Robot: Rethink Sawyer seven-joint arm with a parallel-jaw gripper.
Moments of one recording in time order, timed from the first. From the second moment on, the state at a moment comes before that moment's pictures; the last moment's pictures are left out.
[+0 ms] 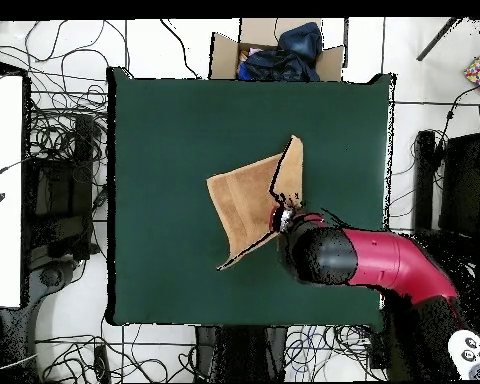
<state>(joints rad) -0.80 -0.96 0.49 1.98 -0.36 0.50 1.78</state>
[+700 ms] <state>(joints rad) -0.84 -0.97 0.57 2.04 -0.36 0.49 1.78</state>
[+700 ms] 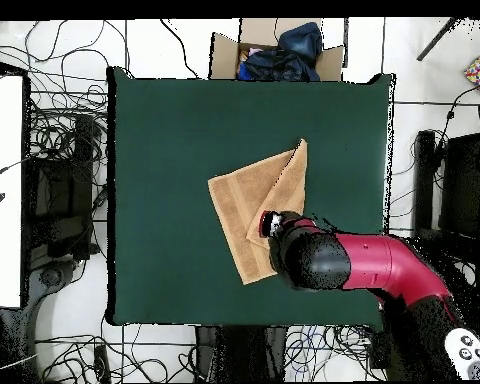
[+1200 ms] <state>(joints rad) -0.86 -0.97 0.60 2.04 -0.36 0.49 1.78</state>
